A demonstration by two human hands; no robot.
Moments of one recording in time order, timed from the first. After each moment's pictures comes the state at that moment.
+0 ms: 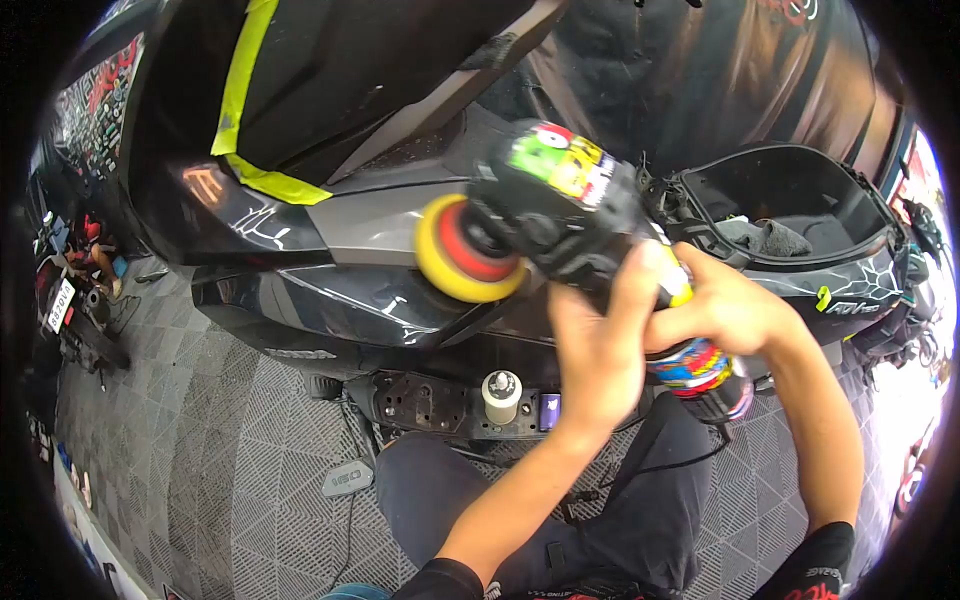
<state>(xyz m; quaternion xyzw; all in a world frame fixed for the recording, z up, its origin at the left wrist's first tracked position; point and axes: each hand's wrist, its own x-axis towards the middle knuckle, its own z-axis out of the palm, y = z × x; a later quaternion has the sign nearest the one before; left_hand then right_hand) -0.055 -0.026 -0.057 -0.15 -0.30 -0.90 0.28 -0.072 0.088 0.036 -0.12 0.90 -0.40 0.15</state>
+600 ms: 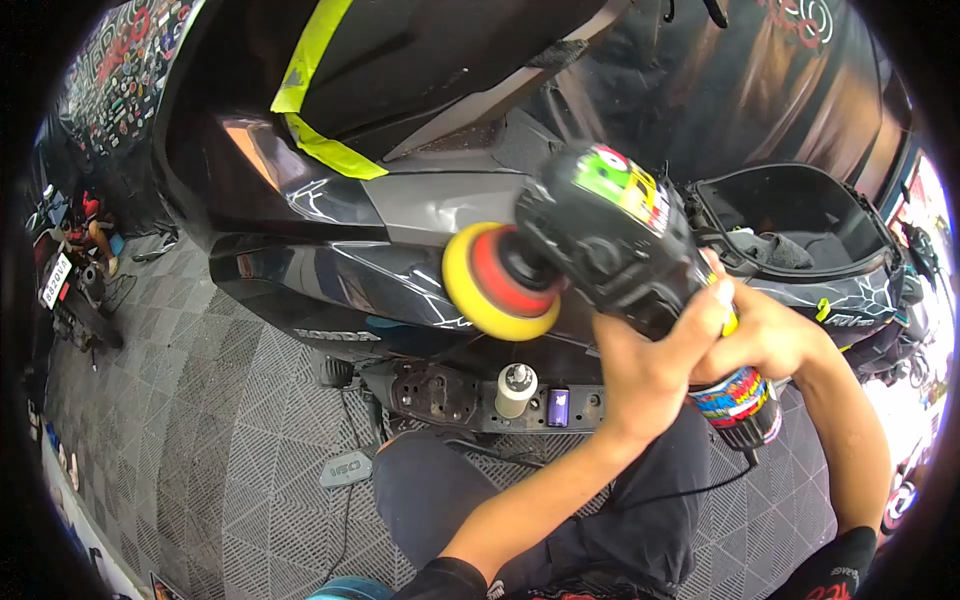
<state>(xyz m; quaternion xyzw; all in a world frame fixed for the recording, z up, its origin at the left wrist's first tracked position) -0.030 -0.030 -0.052 -0.17 -0.24 -0.93 0.22 -0.045 0.085 0.047 -0.14 0.86 -0.43 0.25</state>
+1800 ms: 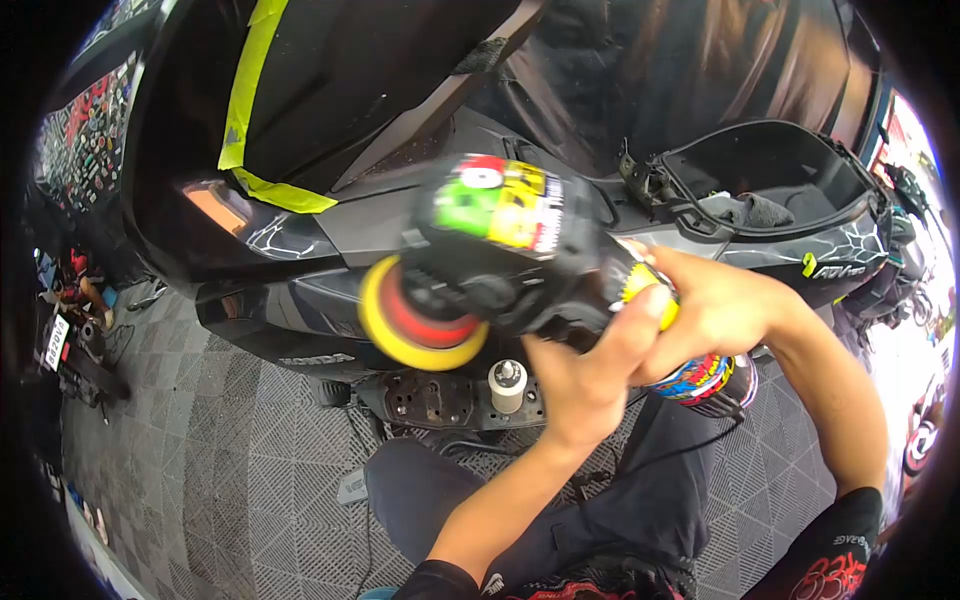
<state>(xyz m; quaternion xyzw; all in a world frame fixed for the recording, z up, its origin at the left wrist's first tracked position) -0.010 -0.057 -0.055 -0.18 -0.34 -0.89 0.22 -0.048 0.065 0.052 -0.27 0.86 -0.35 0.25</state>
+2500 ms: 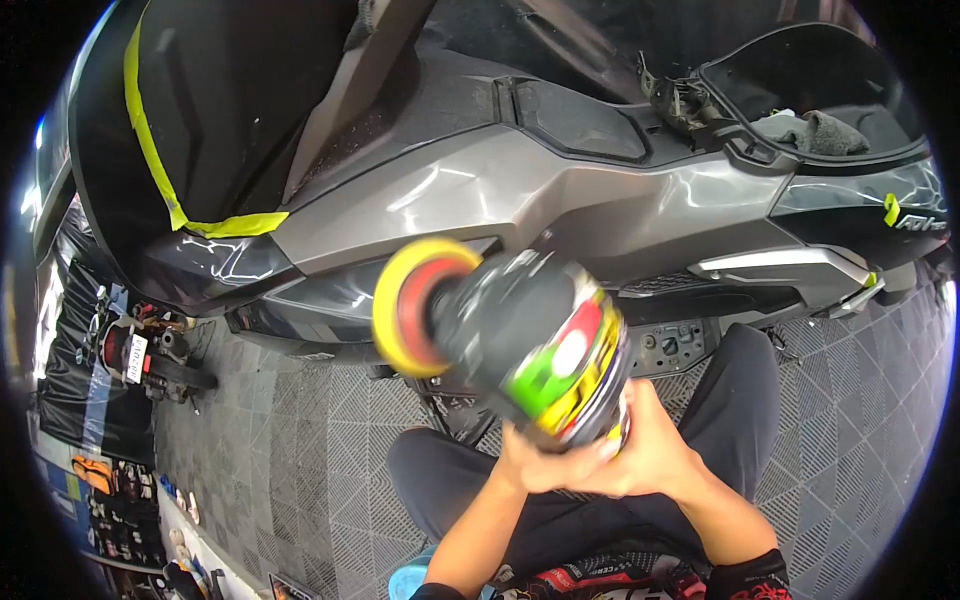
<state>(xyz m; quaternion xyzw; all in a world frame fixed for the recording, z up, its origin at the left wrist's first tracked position) 0.036 -0.087 -0.151 -0.12 -0.54 -0.83 0.02 0.012 0.069 -0.142 -0.25 0.66 -0.71 0.10</state>
